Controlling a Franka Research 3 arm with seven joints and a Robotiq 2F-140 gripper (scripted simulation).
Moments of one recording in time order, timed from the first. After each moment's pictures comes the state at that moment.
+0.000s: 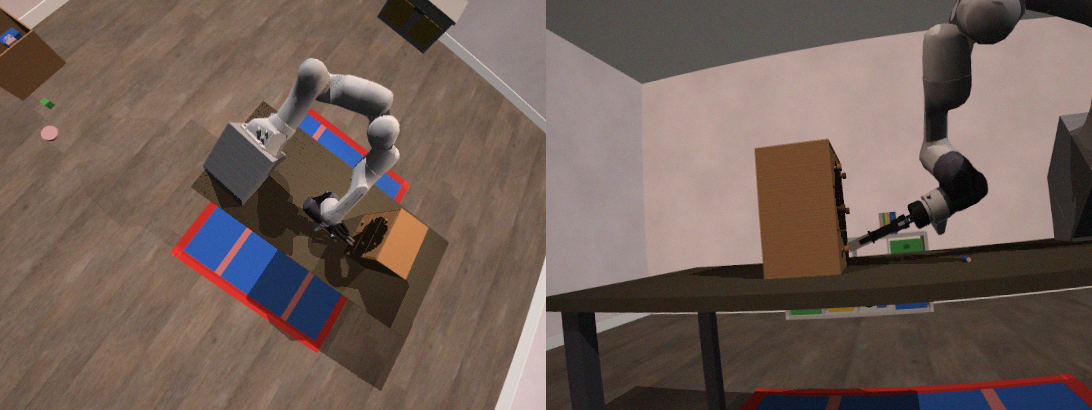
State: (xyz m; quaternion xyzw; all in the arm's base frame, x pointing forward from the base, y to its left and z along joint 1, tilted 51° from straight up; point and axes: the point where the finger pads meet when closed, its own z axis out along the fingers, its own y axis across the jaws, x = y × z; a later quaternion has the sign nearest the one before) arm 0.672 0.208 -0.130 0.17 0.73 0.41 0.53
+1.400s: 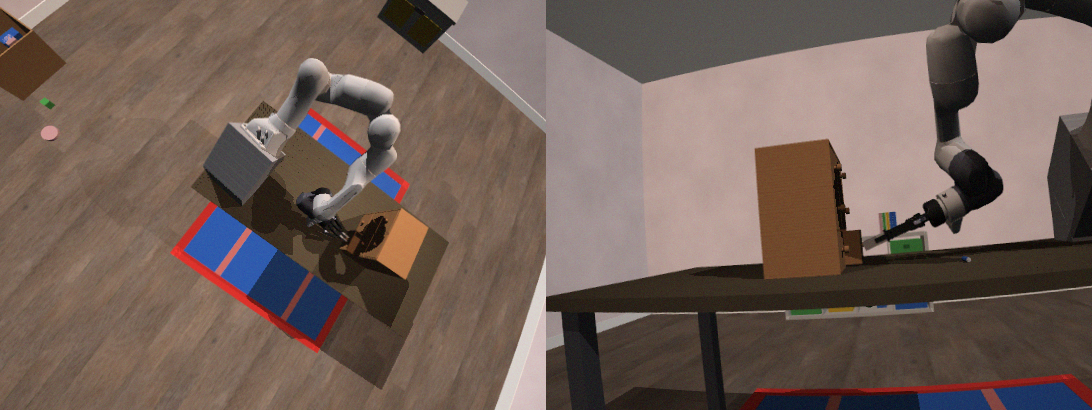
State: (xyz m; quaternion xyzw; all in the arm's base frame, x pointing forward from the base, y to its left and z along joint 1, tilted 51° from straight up) arm 0.630 0.201 -0.136 0.17 0.73 0.41 0.53
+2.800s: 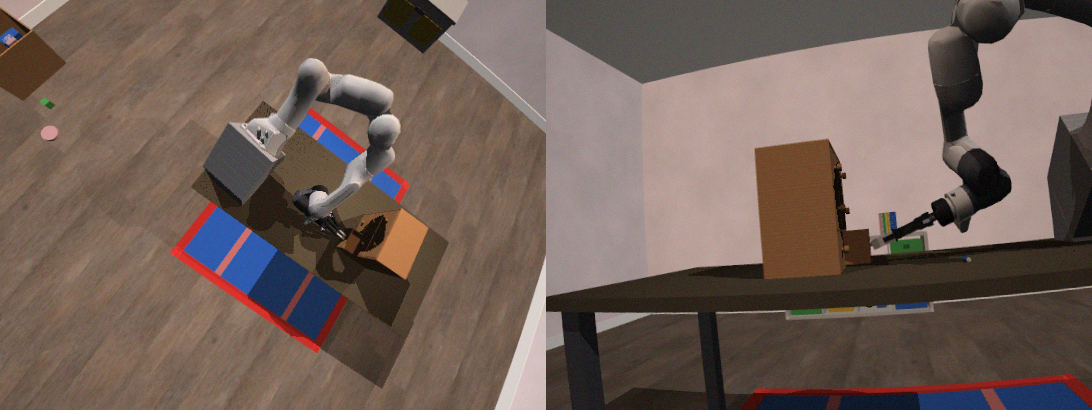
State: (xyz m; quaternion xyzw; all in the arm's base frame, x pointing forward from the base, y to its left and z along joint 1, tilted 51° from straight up) arm 0.607 0.197 -0.138 0.17 0.73 0.41 0.53
